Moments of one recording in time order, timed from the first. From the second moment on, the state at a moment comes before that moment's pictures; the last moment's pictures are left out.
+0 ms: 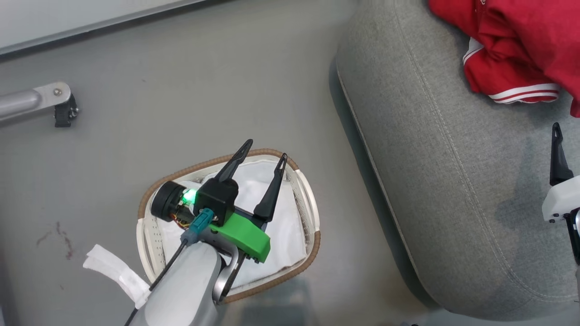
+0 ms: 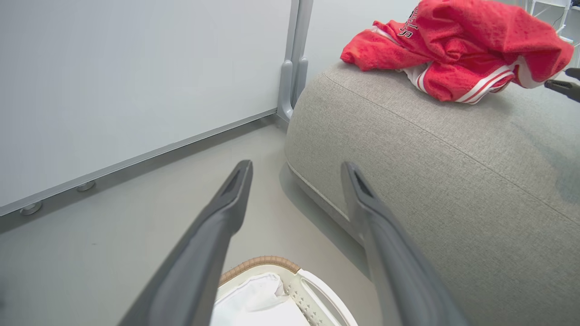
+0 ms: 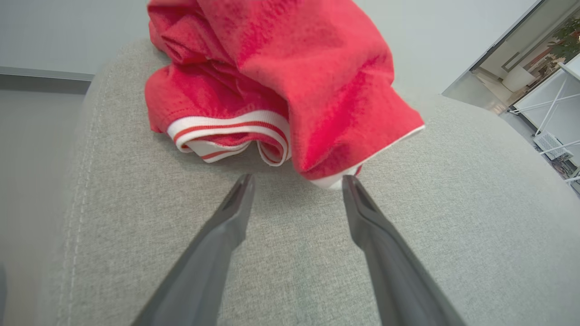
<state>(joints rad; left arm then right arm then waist) -0.44 0.08 -0.52 0.41 -0.24 -0.12 -0.26 -0.43 -0.27 -0.30 0.53 -0.09 0.13 -0.26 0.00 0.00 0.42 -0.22</state>
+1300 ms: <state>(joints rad) -0.07 0.05 -0.14 0.40 -0.32 -0.04 -0.26 -0.25 -0.05 -0.08 0.44 0.00 0.13 -0.26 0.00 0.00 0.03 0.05</state>
